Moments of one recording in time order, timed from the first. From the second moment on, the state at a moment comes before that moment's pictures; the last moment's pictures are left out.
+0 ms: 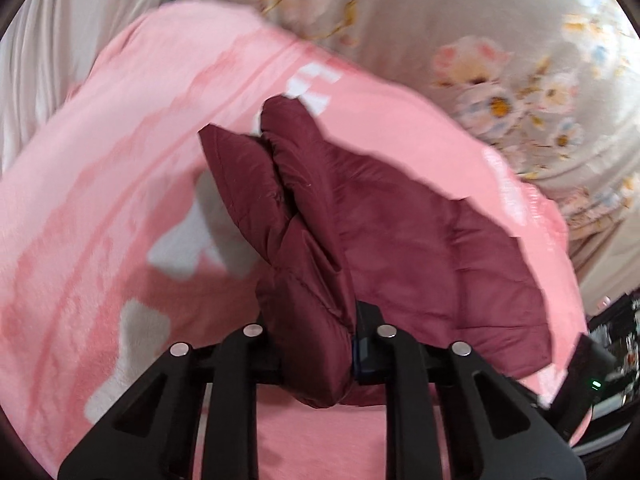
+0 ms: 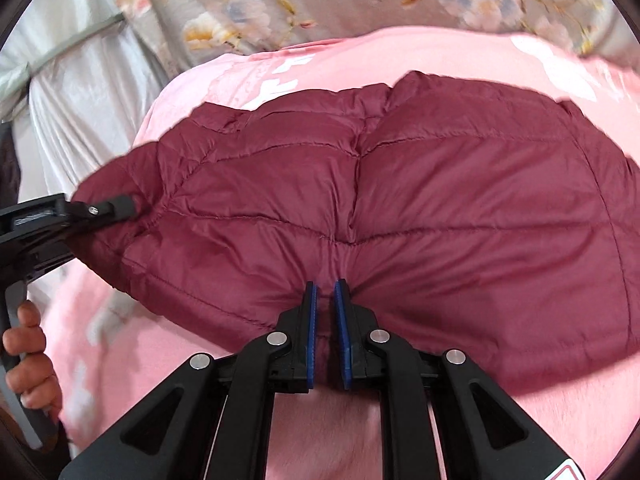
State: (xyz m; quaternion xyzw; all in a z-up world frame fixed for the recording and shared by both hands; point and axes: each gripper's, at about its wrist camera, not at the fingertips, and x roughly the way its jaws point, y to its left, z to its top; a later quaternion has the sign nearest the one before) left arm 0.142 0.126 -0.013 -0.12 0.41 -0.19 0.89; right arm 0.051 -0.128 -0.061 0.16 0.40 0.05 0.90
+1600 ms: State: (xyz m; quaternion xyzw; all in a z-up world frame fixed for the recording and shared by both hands) left arm 0.199 -0.099 0.092 -0.02 0.37 -0.20 0.90; right arm 0.133 -0.379 0.040 0.39 0.37 -0.07 0.84
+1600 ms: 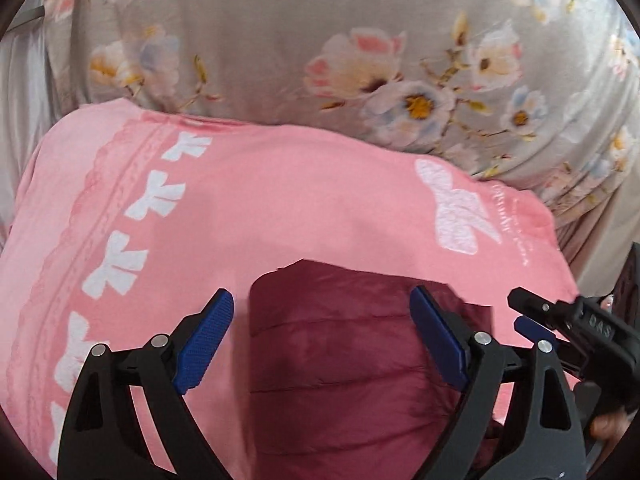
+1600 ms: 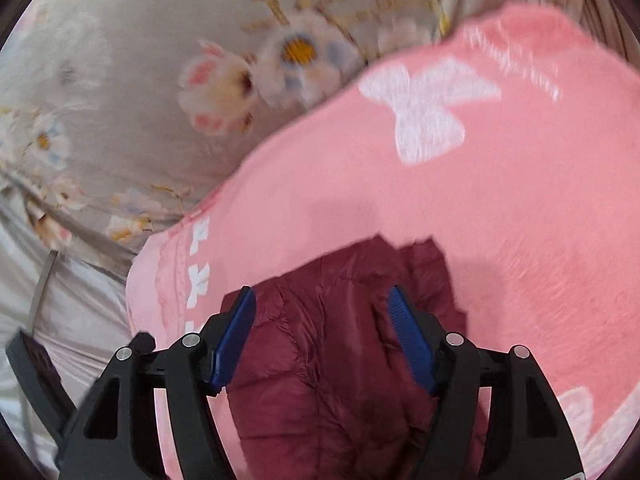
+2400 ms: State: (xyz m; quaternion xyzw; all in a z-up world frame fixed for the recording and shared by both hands) left arm 0.239 -0.200 -0.012 0.03 0.44 -0.21 0.87; right arm 0.130 -0.396 -0.041 0.22 0.36 -0.15 0.89
